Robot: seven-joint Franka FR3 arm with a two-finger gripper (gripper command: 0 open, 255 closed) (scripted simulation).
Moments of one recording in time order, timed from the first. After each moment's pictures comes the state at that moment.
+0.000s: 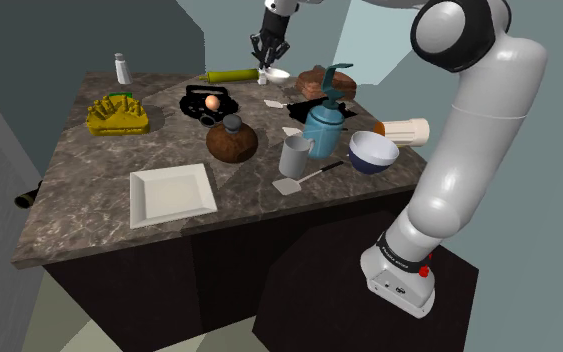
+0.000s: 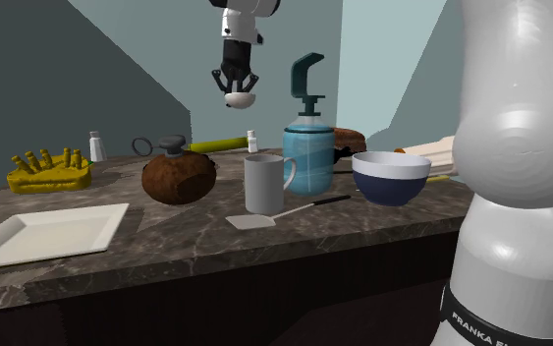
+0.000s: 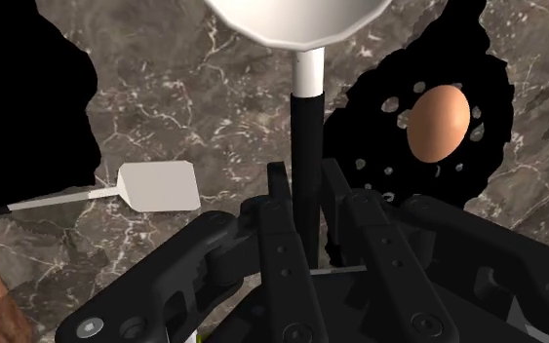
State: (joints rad) arm -0.10 0.24 -0.07 -1.52 0.08 1.90 0.31
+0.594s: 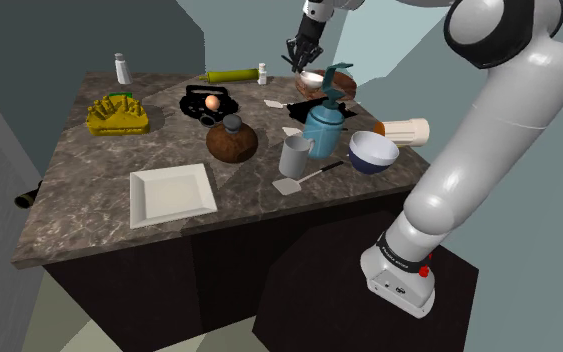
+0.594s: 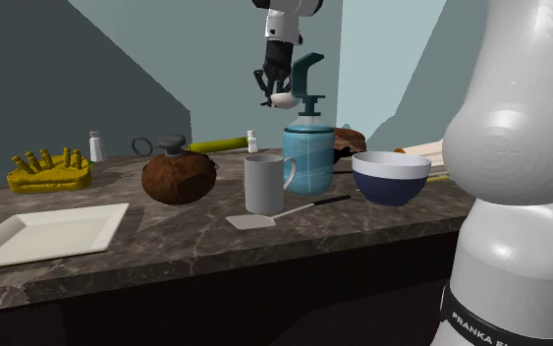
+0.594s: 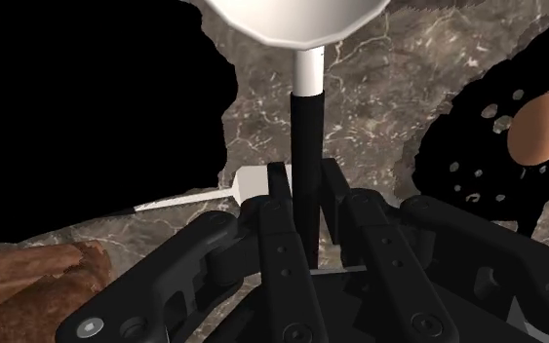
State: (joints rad) arm -0.20 0.08 -0.14 -1.73 0.09 1.94 0.13
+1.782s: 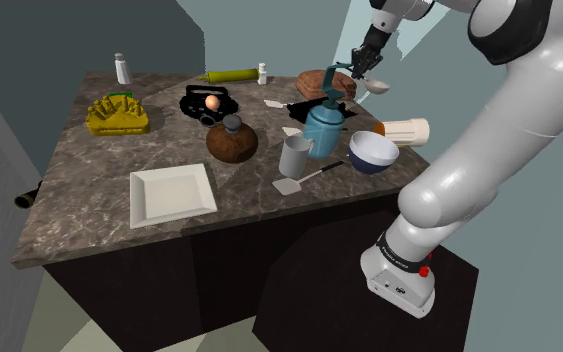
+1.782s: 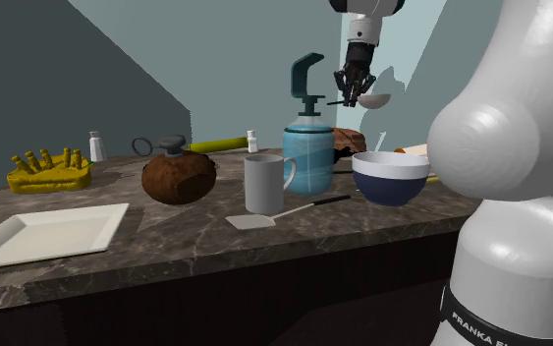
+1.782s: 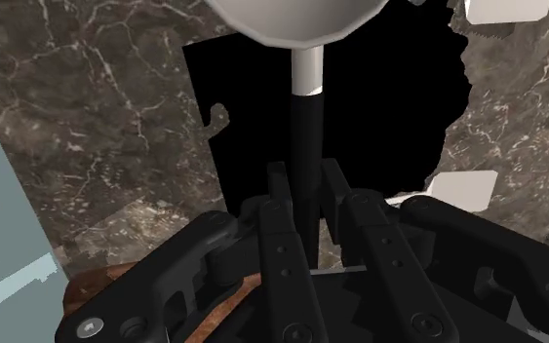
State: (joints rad) arm -0.41 -0.01 -0.34 -1.84 0.12 1.91 -0.28
